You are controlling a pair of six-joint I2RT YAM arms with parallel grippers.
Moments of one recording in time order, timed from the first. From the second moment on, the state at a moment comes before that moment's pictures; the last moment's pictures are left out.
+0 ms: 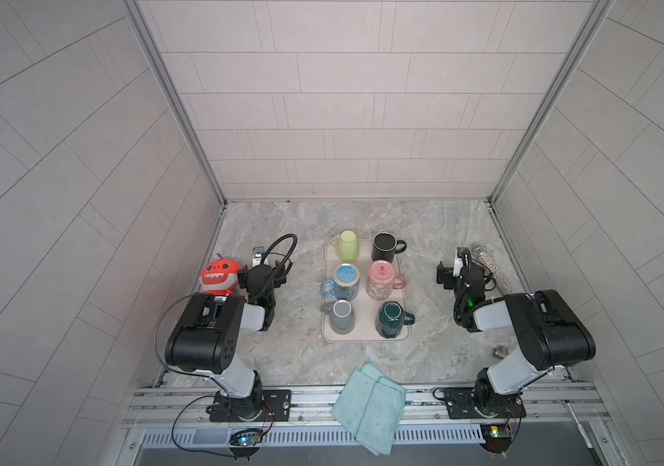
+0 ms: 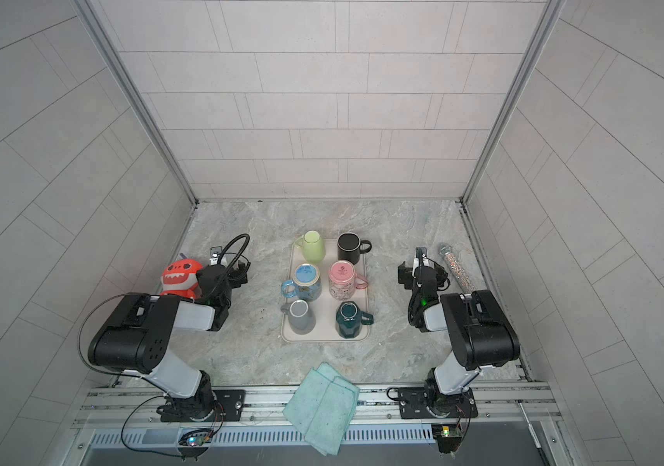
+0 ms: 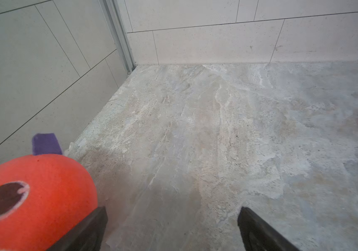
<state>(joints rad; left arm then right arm) -0.08 1.60 0.37 0.85 -0.37 -0.01 0.05 1.59 0.35 0.89 0.30 -0.06</state>
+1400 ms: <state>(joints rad) -0.07 1.56 0.38 0.78 -0.36 -0.01 0.05 1.56 0.35 0.86 0.32 -0.06</state>
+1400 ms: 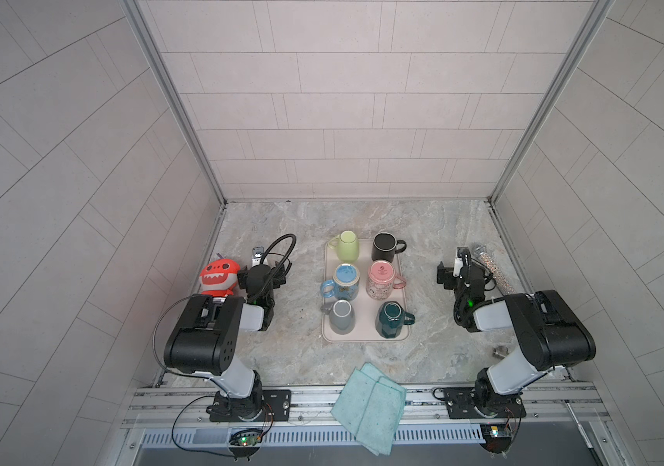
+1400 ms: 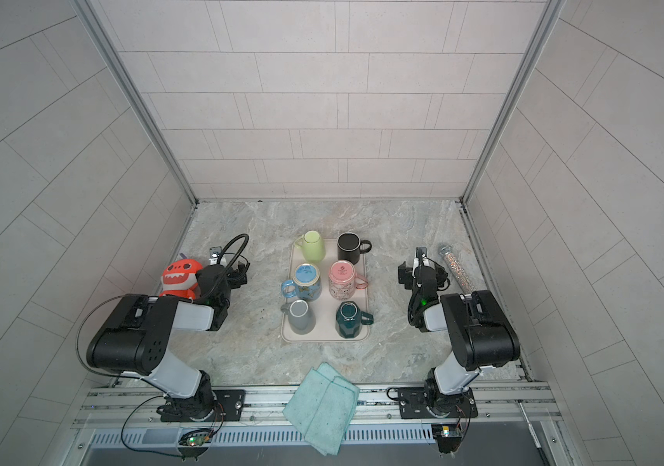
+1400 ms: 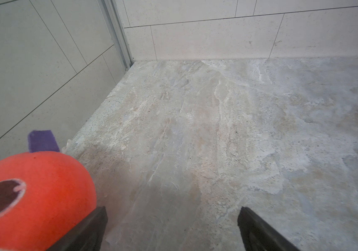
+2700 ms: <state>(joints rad) -0.07 1.28 1.08 -0.34 0.25 -0.29 0.05 1.46 1.41 -1.15 -0.44 0.37</state>
